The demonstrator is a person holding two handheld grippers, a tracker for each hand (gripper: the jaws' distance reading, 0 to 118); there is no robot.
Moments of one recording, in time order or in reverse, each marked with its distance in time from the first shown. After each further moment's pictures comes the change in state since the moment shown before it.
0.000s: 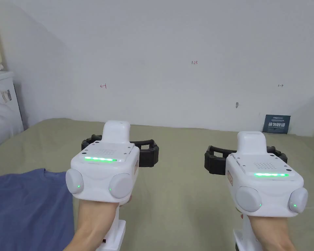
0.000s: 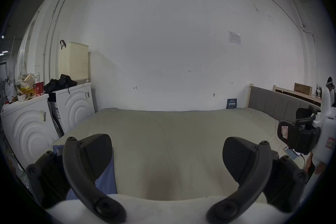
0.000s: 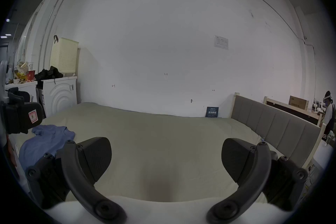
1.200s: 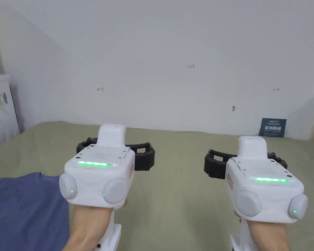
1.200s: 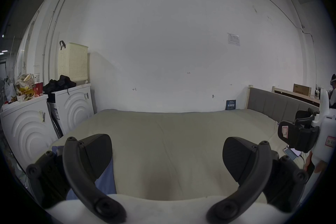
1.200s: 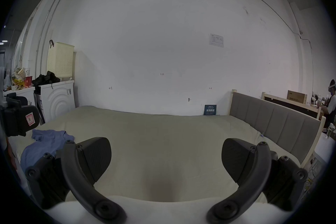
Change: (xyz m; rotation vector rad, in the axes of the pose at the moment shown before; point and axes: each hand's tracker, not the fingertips) left arm -0.002 0.001 0.001 0.013 -0.009 0.002; right arm 0.007 0.000 0.001 -0.007 -0.014 -0.040
